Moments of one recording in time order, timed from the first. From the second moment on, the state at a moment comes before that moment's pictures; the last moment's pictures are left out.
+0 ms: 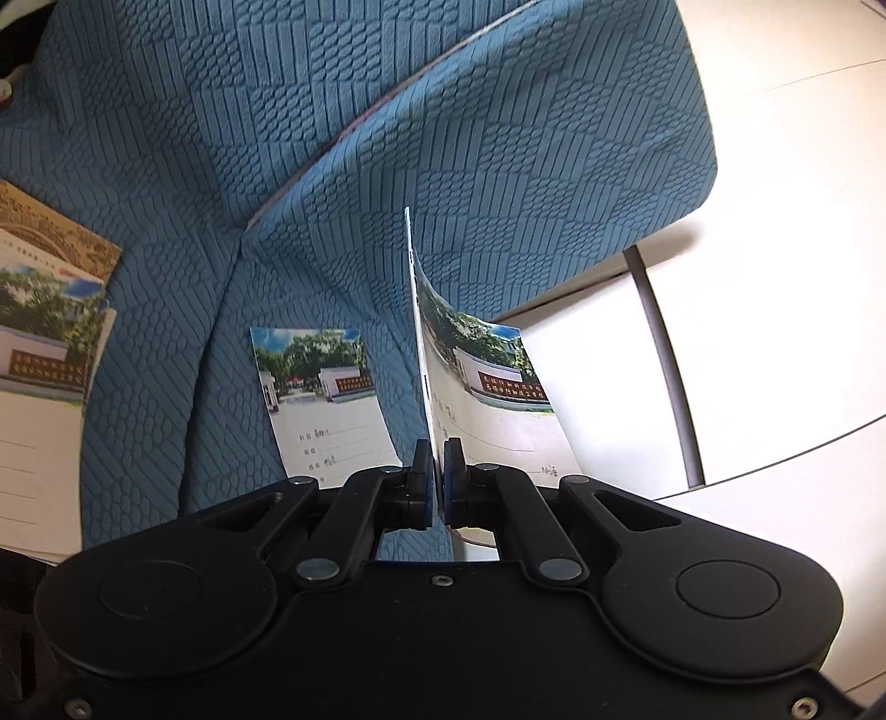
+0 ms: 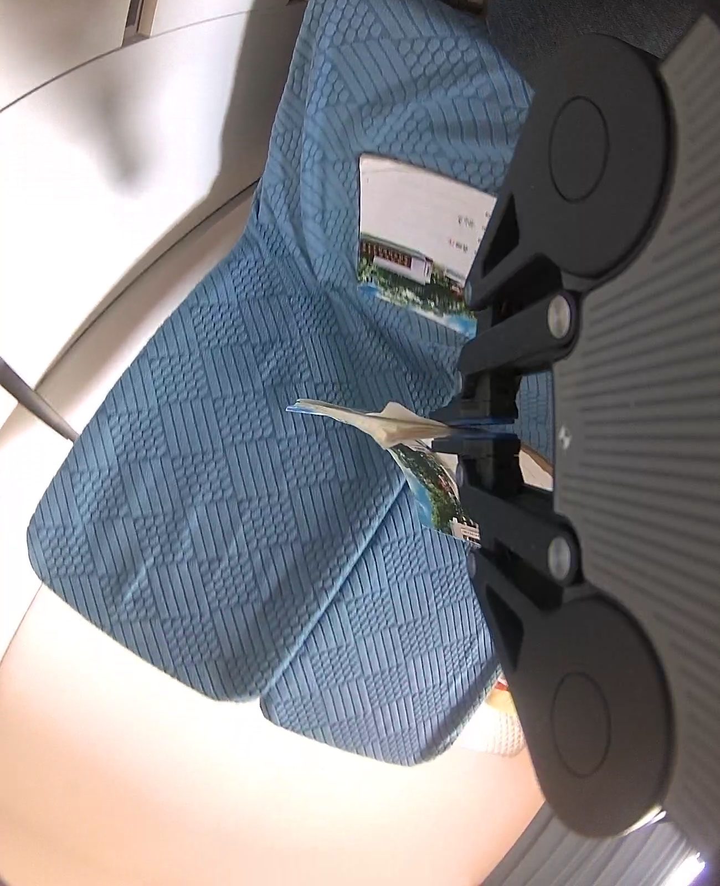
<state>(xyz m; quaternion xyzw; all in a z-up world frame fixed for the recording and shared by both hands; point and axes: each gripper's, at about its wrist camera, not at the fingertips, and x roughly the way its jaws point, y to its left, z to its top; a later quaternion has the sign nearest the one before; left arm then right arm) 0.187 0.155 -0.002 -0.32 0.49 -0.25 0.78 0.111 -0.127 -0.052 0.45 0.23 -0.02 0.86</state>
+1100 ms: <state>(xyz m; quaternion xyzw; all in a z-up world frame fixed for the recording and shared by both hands) 0.159 0.352 -0.008 -0.35 0.45 -0.14 0.81 0.135 0.036 -0.081 0.40 0.33 0.09 0.85</state>
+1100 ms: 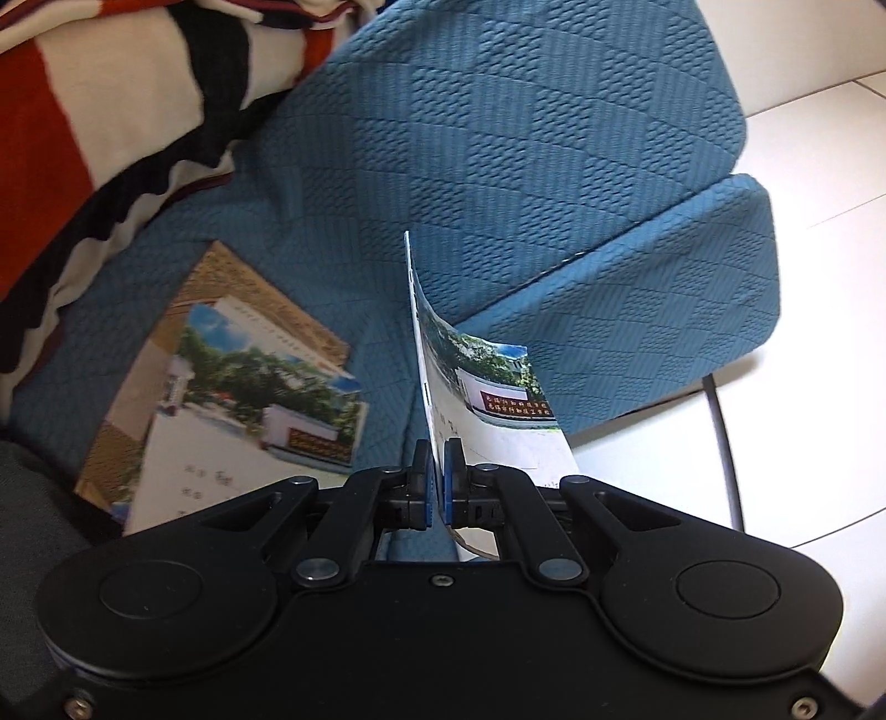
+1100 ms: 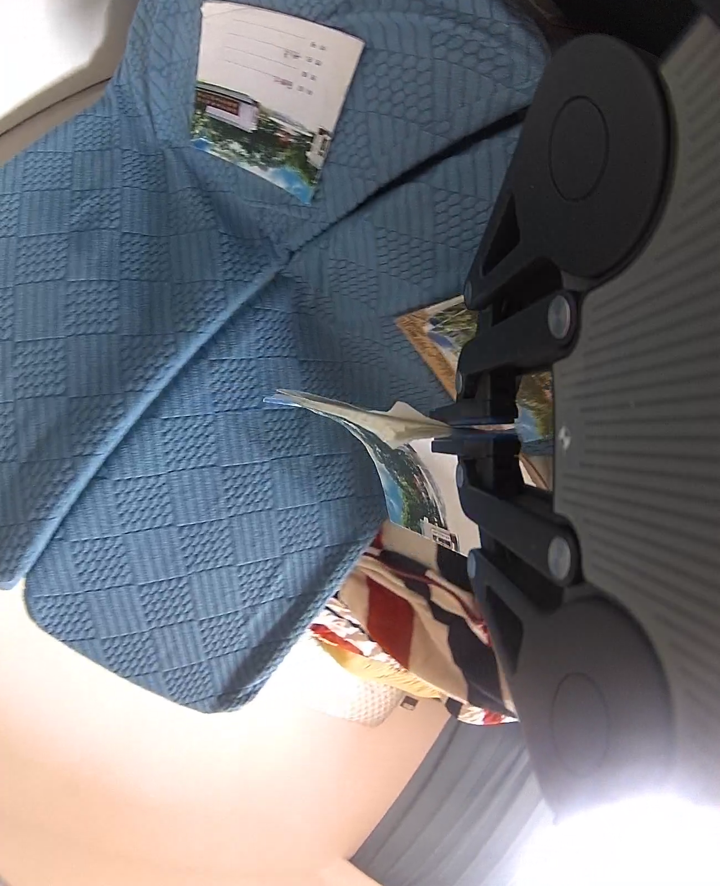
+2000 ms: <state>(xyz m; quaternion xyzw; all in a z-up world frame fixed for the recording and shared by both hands) 0.157 0.394 -0.104 -0.30 0.52 -0.03 0.80 0.138 0.086 -0.170 0.33 0.45 0.10 0.83</state>
